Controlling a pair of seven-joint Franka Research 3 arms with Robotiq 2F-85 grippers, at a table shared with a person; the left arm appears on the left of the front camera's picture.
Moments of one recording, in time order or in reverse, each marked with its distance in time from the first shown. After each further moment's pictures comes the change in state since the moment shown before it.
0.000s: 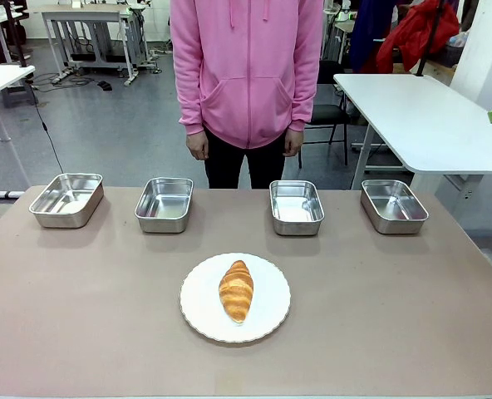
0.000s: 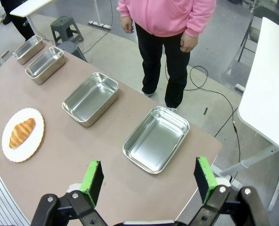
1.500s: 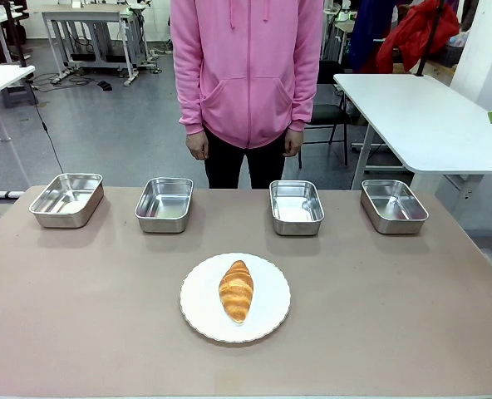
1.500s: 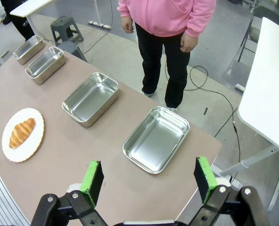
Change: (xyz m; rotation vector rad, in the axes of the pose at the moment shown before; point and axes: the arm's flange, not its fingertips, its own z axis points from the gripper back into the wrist) left arm 0.000 0.000 0.000 0.000 0.000 0.000; right arm 0.000 0.000 0.000 0.000 0.000 0.000
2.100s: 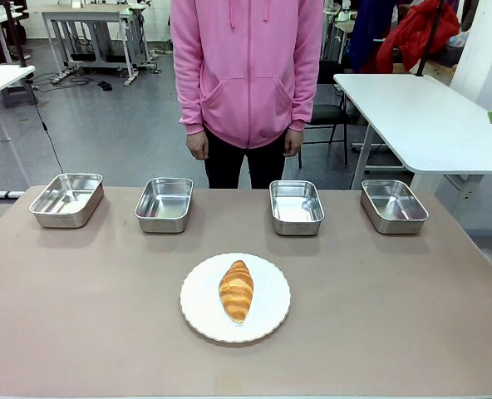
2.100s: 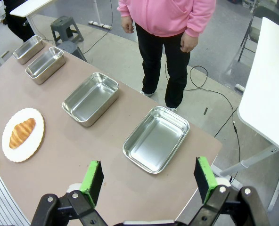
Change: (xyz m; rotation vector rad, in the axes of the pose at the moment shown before) left arm 0.000 0.000 0.000 0.000 0.000 0.000; right arm 0.000 0.000 0.000 0.000 0.000 0.000
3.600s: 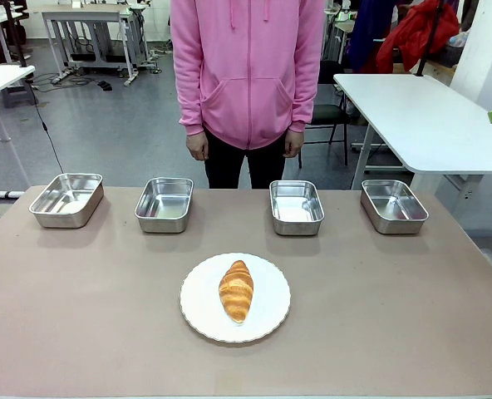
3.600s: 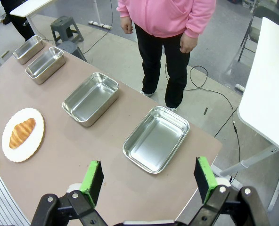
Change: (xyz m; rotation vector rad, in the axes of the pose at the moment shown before) left arm 0.000 0.000 0.000 0.000 0.000 0.000; right arm 0.000 0.000 0.000 0.000 0.000 0.000
